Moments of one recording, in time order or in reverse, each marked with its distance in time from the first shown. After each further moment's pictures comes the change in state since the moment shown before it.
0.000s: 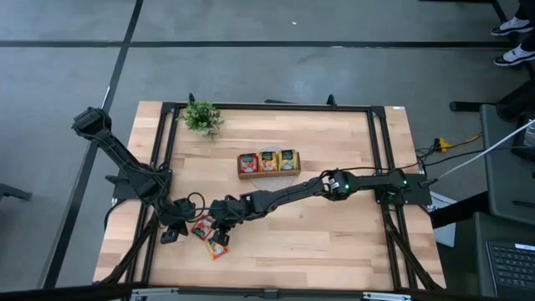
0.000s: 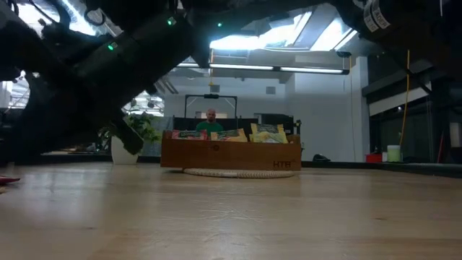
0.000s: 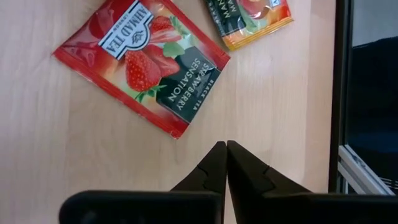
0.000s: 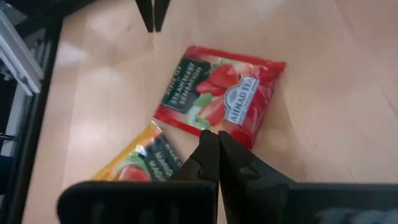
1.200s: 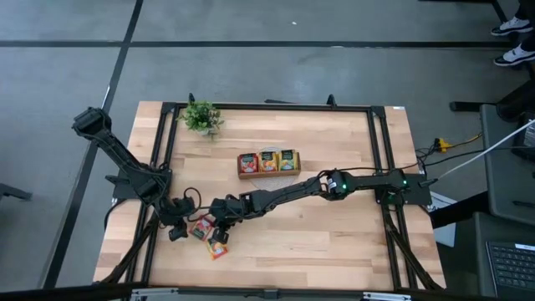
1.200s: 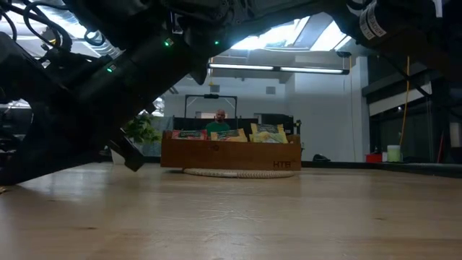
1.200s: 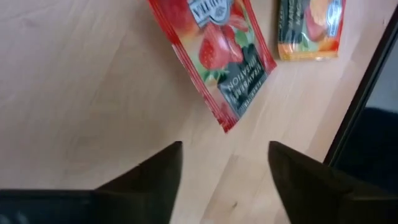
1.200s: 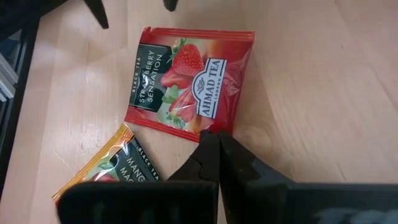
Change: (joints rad) left arm 0.000 0.000 0.000 -0.052 -0.010 -0.392; right arm -0.013 0.047 0.001 0.002 0.000 0.029
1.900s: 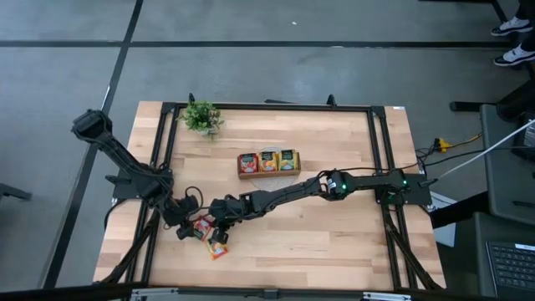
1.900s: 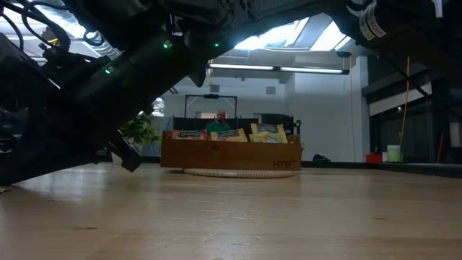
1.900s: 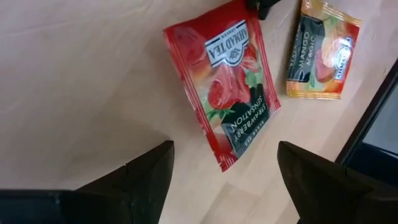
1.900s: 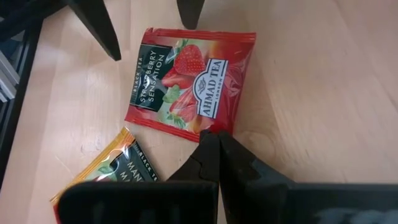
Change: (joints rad) left arm 0.032 0.090 0.004 0.063 -0.030 -0.129; right arm 0.000 0.002 -0.002 0.037 0.003 -0.016
